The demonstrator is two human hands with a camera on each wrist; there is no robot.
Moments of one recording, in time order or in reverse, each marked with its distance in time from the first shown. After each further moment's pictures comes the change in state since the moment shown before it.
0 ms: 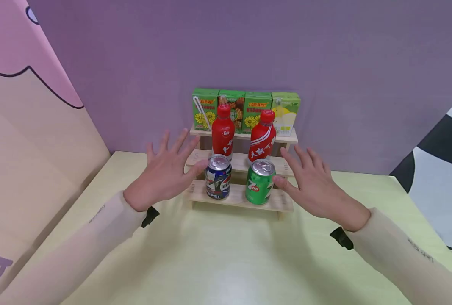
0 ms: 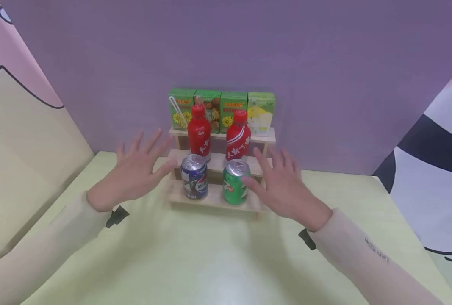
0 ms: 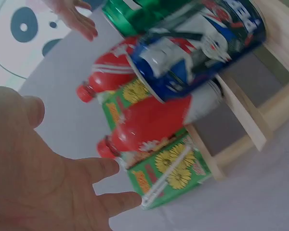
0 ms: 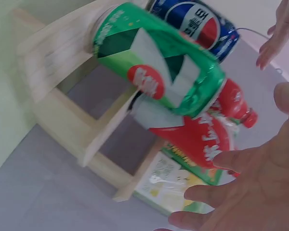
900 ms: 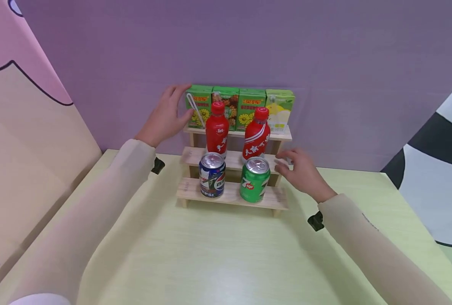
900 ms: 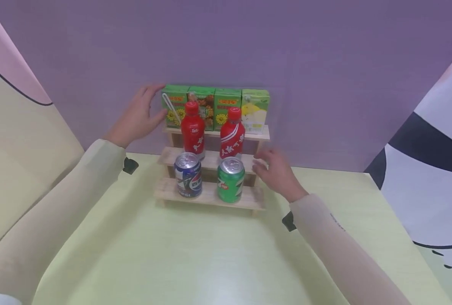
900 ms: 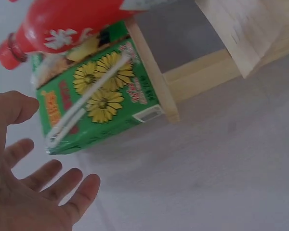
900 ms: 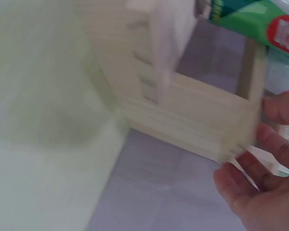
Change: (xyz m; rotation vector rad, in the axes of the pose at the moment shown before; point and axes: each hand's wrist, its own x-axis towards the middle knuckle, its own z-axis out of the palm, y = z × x) left_hand 0.116 -0.042 -0.014 -0.252 0.268 0.089; right_hand 0.054 0.076 0.055 0.278 0.125 0.109
